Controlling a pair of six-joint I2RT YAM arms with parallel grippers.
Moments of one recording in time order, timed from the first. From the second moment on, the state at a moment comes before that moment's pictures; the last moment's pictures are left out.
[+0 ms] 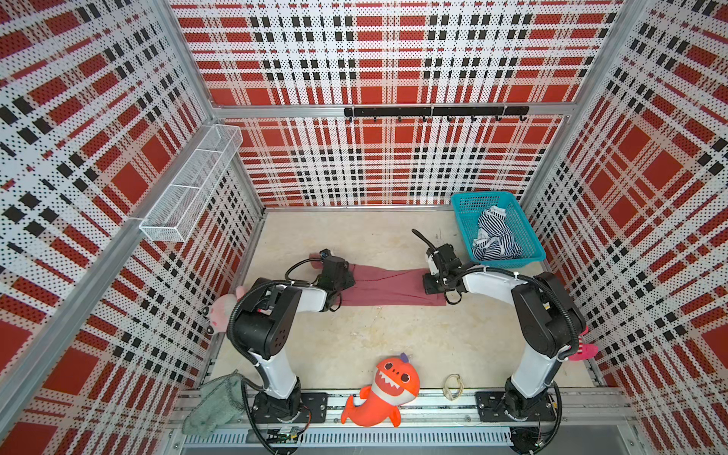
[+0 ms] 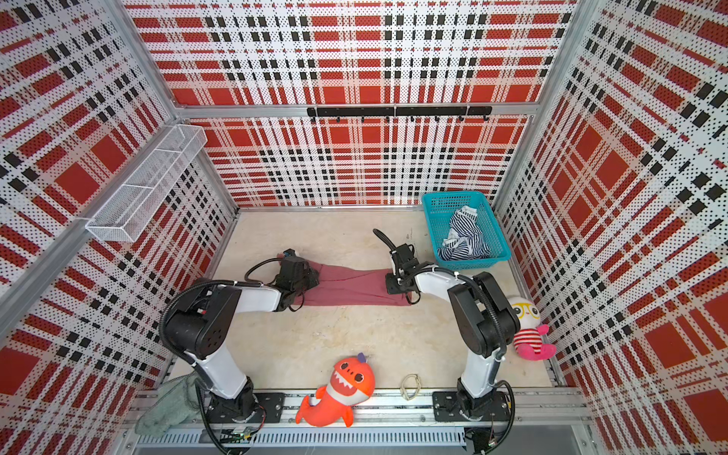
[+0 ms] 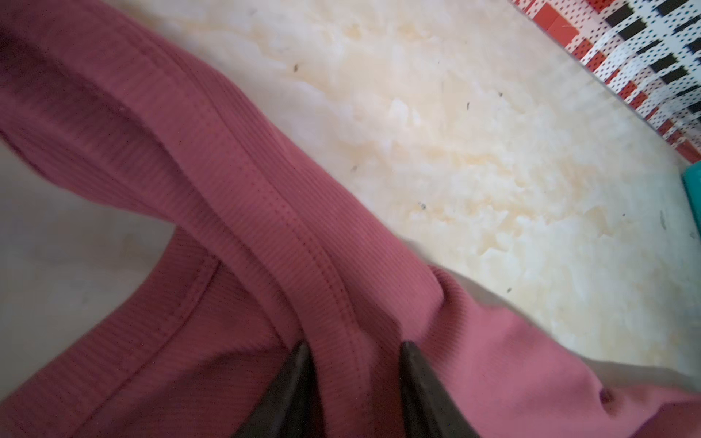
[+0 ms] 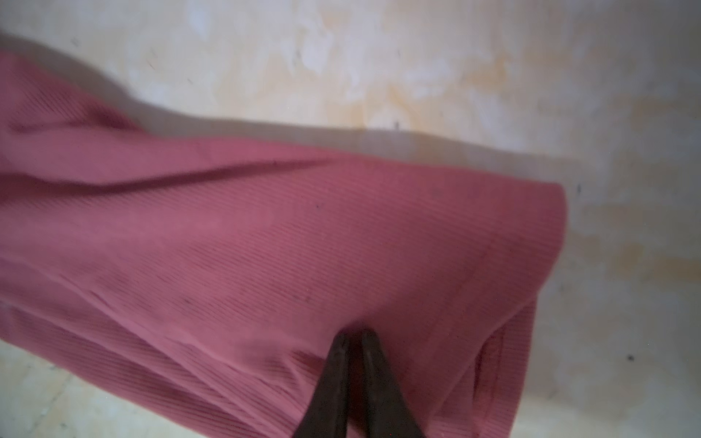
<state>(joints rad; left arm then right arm) -0.33 1.81 0.76 0.35 -0.08 -0.68 0.48 1.79 1.01 -0.29 -0.07 0.30</state>
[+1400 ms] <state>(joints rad) -0.40 1.94 1.45 -0.05 0.15 -0.36 0.57 1.46 0.82 -0.32 -0.14 0.54</state>
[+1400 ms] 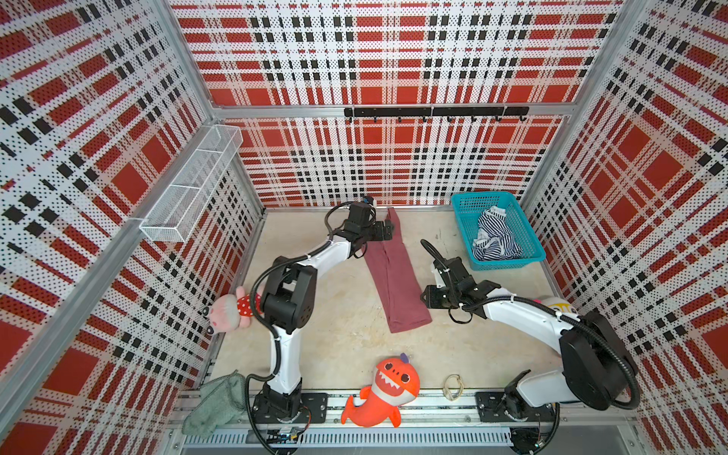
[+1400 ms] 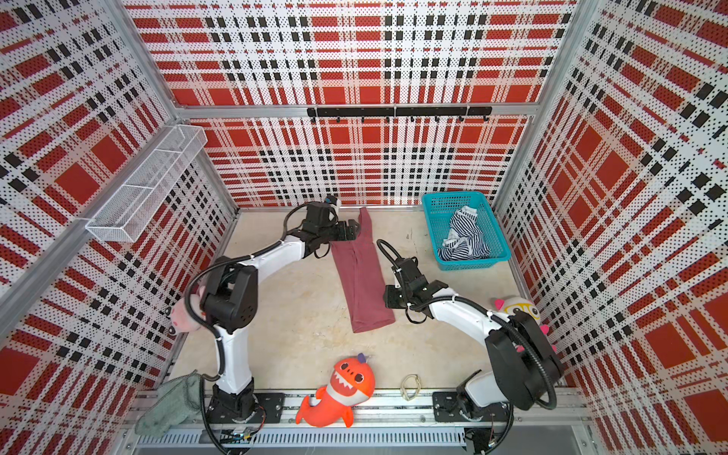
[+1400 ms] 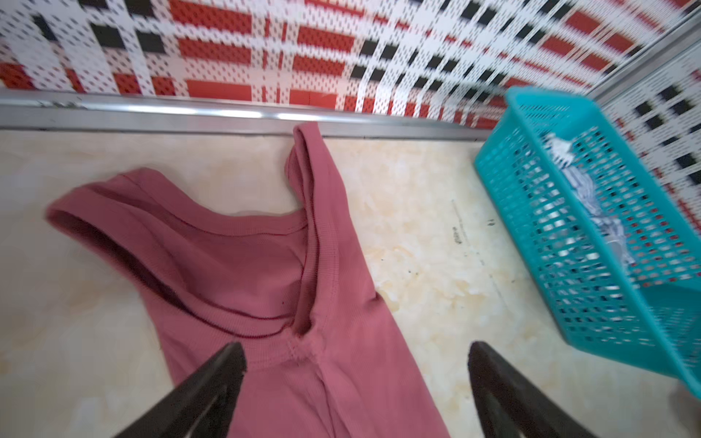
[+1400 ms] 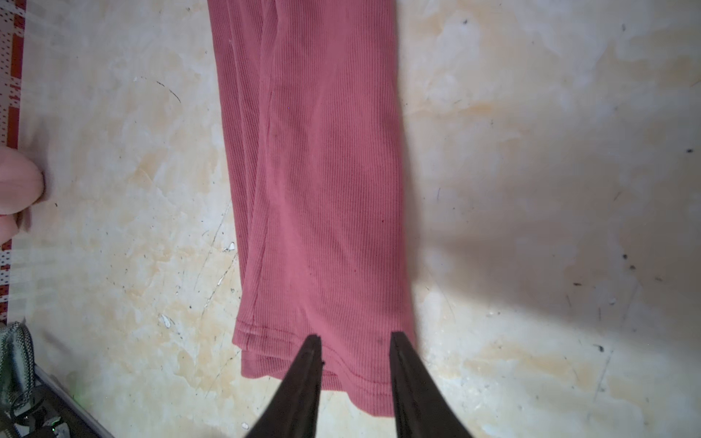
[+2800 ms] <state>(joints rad) -0.80 1.56 0.35 0.54 0.24 -1.17 0.54 1.51 0.64 -0.20 -0.28 0.61</state>
